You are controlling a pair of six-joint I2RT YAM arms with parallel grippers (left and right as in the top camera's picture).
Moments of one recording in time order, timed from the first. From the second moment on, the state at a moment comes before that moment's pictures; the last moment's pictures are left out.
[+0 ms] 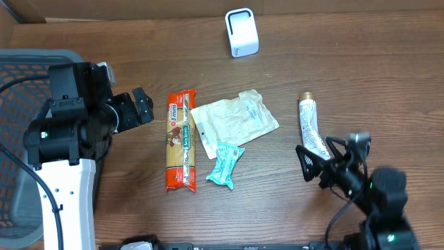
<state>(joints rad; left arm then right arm) 0.11 1.27 1.48 -1.21 0.12 -0.24 0.14 0.49 0.37 -0.22 -0.43 0.33</state>
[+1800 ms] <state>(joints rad) 0.11 1.35 1.48 -1.21 0.11 -0.23 -0.05 1.87 1.11 -0.75 -0.54 -0.23</state>
